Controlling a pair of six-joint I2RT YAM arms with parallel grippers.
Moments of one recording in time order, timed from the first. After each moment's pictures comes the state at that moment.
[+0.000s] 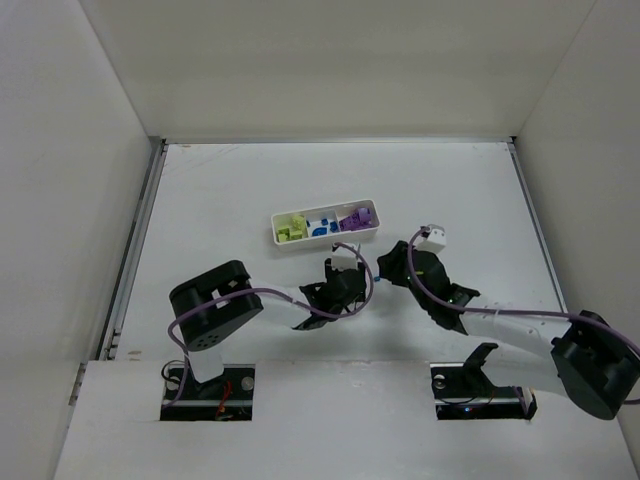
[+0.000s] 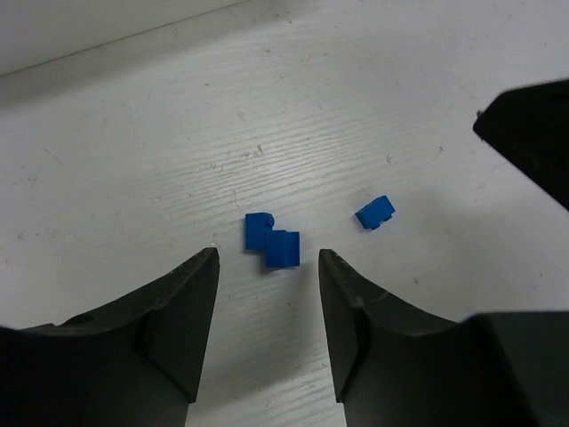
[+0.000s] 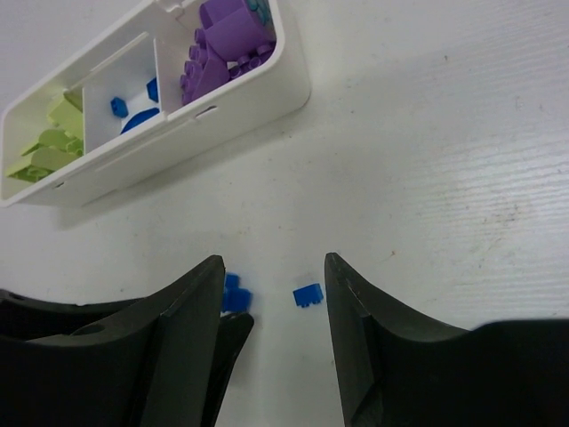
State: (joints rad) left arm -1.13 1.76 0.72 0.41 -0.57 -0.66; right arm 0.73 1.14 0.40 0.27 0.45 0.76
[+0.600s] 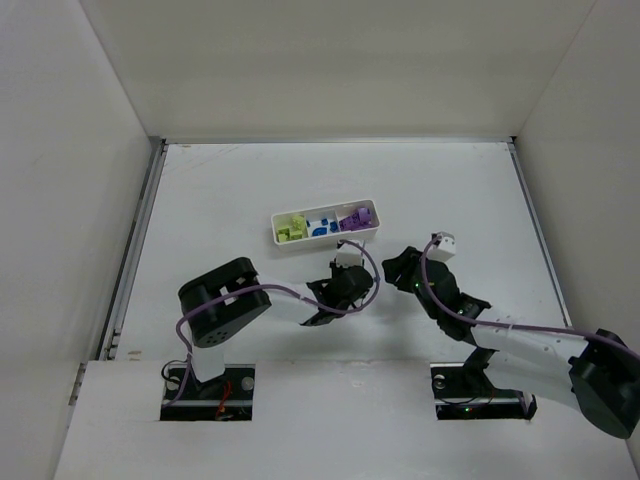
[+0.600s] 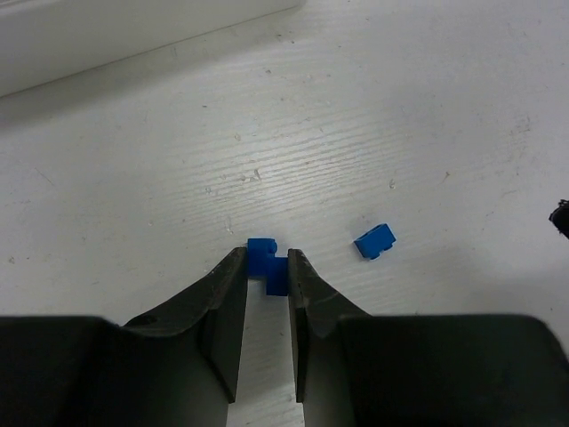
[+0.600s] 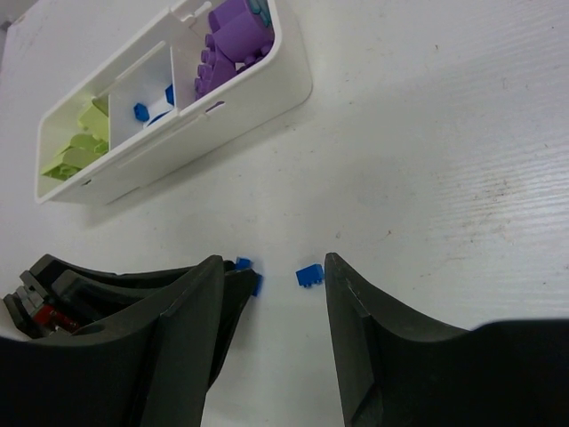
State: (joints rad) left arm -1.12 1.82 0.80 0.37 -0.61 -0.66; right arm 0.76 1.00 0.31 0.27 0.46 0.81
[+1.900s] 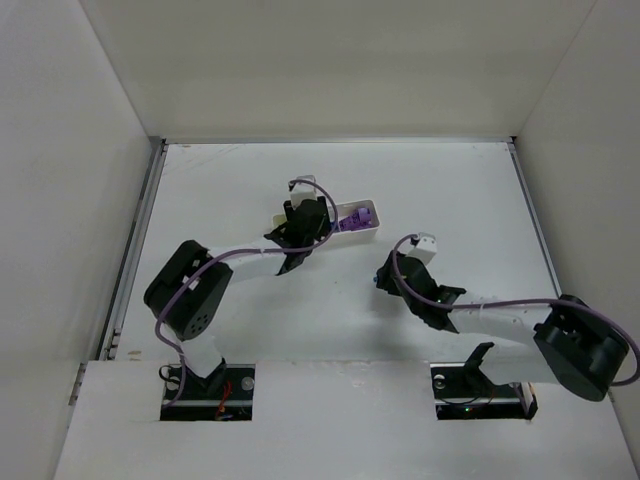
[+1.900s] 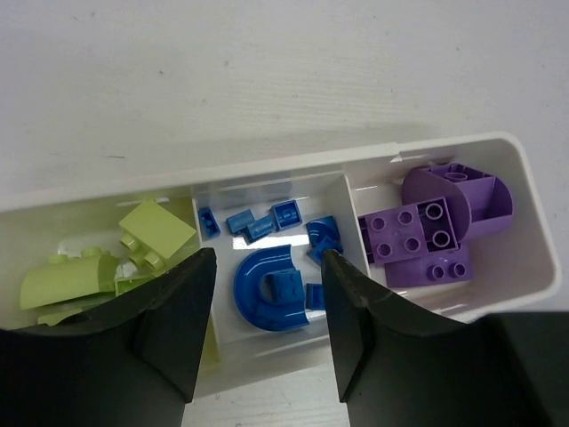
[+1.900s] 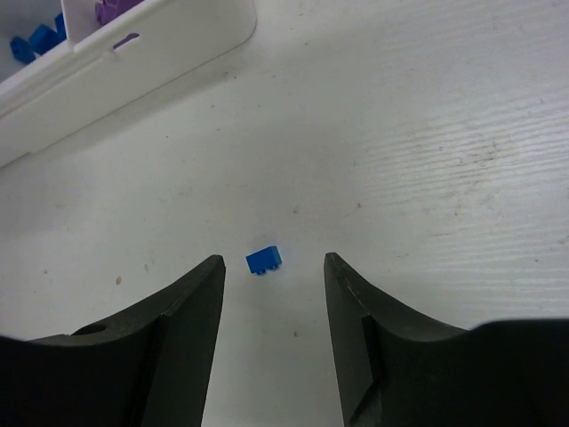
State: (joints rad) left arm -0.70 1.72 0.93 0.26 -0.49 -0.52; right arm 0.81 1.22 0.40 0.19 0.53 0.81
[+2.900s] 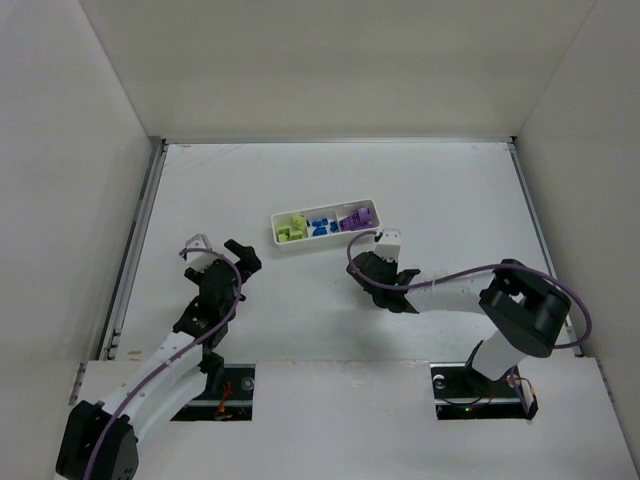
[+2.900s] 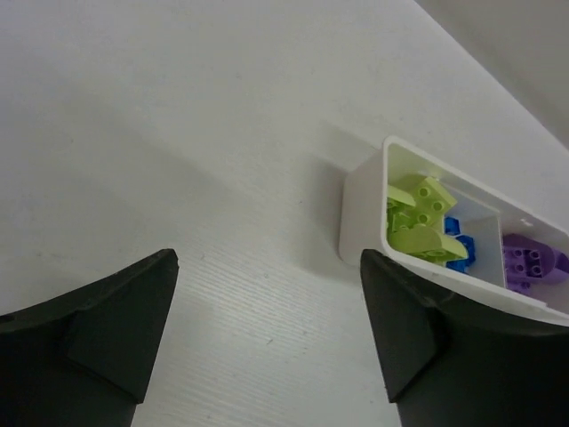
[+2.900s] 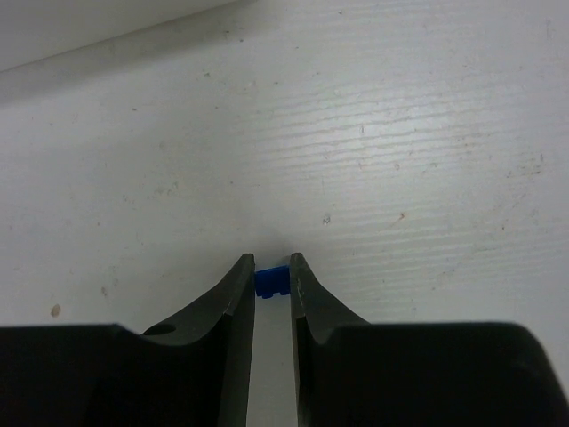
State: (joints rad) left arm -0.44 0.68 0.19 0.13 -0.55 -0.74; right arm 0.92 1.59 0.71 -0.06 0.70 0.79
